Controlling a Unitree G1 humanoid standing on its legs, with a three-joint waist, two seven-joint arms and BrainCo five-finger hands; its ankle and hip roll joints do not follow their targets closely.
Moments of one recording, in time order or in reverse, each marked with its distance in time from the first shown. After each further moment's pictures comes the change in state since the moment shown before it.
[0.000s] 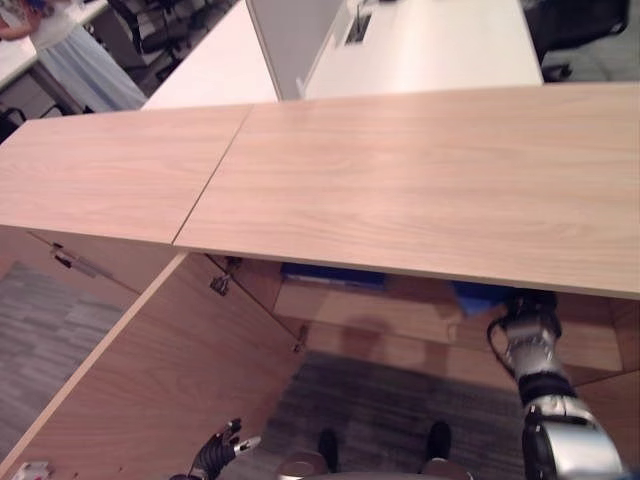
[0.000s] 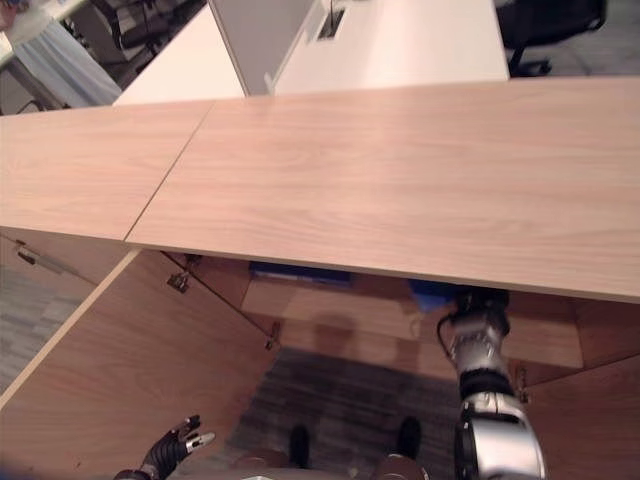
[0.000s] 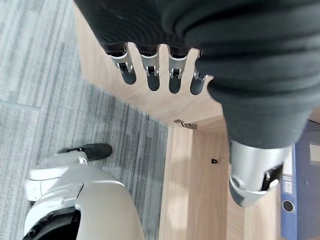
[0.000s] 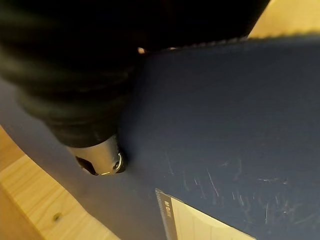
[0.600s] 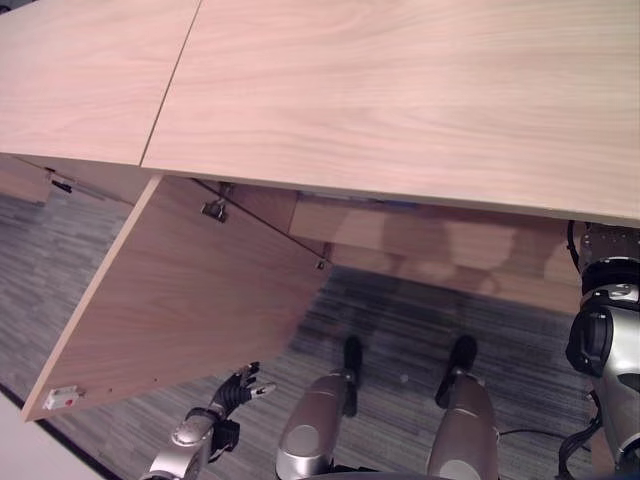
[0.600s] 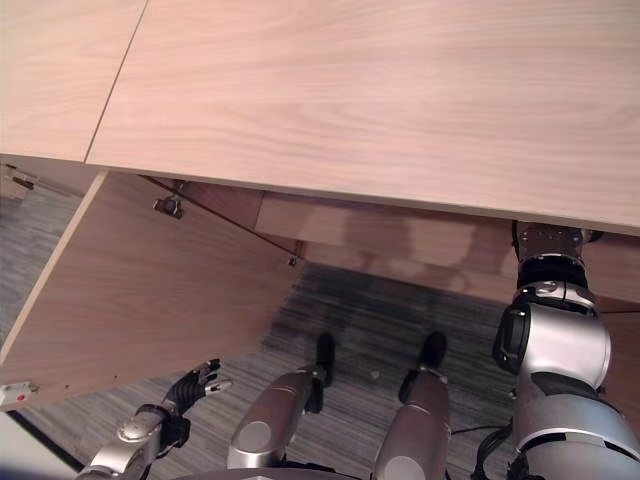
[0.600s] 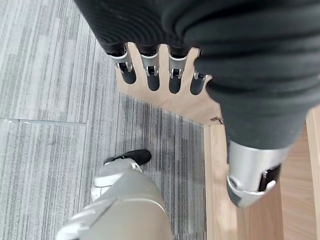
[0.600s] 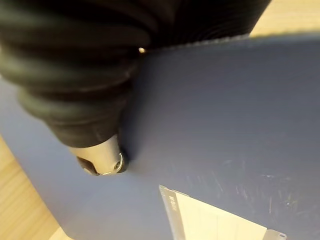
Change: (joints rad) left arm -0.287 0.066 -0.171 0.118 -0.055 -0.039 0.030; right arm -0.499 -0.253 -0.068 0.368 0.201 -0.090 -0.087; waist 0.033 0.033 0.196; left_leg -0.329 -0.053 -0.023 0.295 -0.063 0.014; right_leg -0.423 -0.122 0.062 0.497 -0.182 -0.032
